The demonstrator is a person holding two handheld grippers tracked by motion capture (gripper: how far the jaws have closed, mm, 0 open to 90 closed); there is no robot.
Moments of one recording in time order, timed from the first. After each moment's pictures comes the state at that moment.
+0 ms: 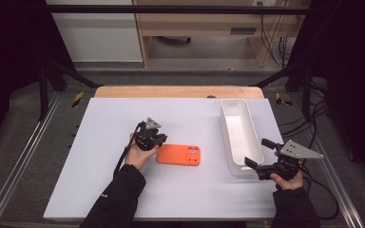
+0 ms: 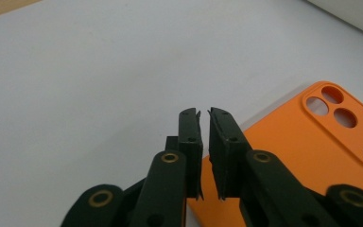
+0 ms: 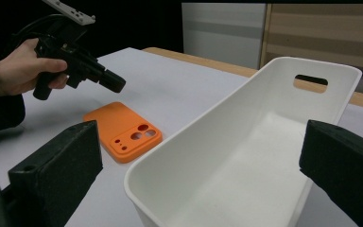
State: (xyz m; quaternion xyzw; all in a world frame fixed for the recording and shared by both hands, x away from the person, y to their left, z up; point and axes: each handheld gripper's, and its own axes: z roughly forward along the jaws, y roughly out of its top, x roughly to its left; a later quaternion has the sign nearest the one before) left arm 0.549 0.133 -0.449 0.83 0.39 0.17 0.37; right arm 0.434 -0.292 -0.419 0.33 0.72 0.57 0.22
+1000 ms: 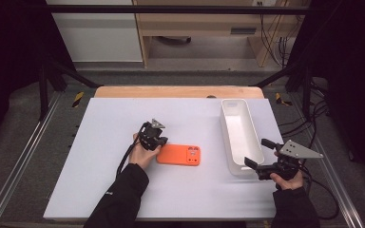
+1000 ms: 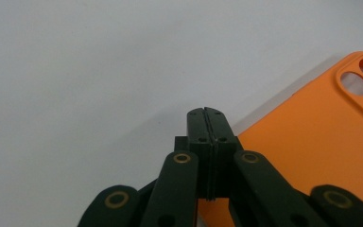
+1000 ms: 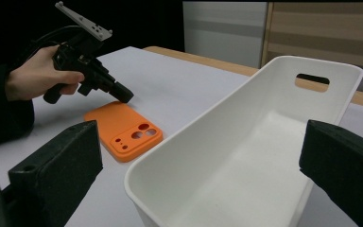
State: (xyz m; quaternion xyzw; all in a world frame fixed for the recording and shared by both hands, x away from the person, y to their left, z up) left arm 0.564 0.125 -0.466 0.85 0.39 0.14 0.33; right arm 0.435 -0.292 -0.419 0.33 0.72 0.57 0.21
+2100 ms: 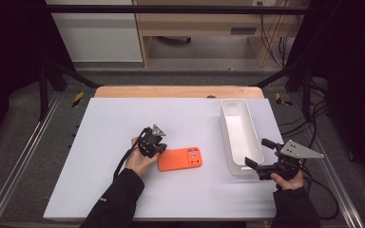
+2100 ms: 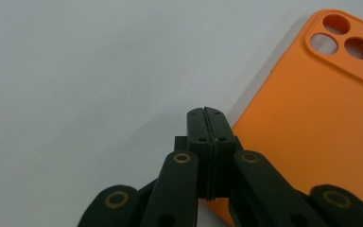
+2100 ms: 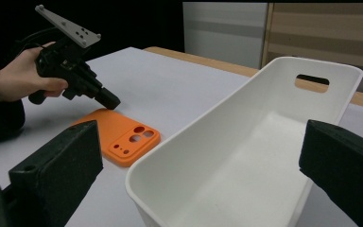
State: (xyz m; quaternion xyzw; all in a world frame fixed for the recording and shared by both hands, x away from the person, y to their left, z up) left arm 0.538 0.127 -0.463 0.88 0.34 0.14 0.31; right arm 0.434 -0.292 -0.418 0.33 0.72 0.57 0.21
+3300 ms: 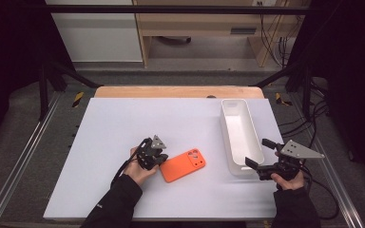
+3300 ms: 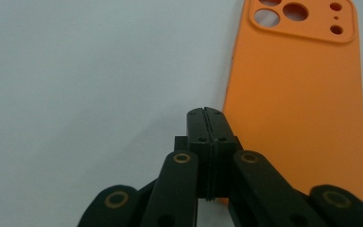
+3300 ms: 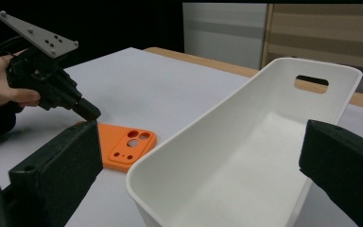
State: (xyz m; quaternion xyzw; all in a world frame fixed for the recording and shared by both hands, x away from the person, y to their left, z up) left arm 0.501 0.127 -0.463 0.89 0.30 0.13 0.31; right arm 0.434 -0.293 -0.417 0.33 0.72 0.57 0.22
